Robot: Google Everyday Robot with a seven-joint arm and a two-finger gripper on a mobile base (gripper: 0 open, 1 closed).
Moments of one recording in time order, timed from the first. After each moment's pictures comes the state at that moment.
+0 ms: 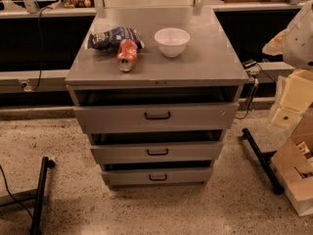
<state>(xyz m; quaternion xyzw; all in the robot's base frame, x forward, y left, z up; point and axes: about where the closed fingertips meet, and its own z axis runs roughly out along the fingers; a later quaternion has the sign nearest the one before) 0.438 -0.217 0.976 -0.60 0.78 -0.03 0.16</state>
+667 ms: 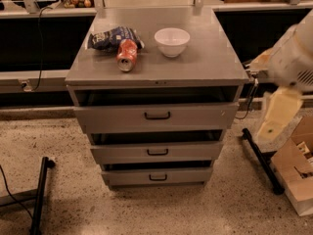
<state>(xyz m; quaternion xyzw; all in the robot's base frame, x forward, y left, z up) 0.445 -0.209 0.943 -0.61 0.77 -0.01 0.17</state>
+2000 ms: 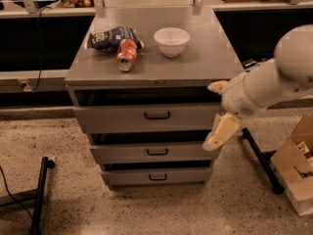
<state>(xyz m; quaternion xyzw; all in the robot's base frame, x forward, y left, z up) 0.510 -0.149 0.829 -0.62 0.73 0.08 0.28</state>
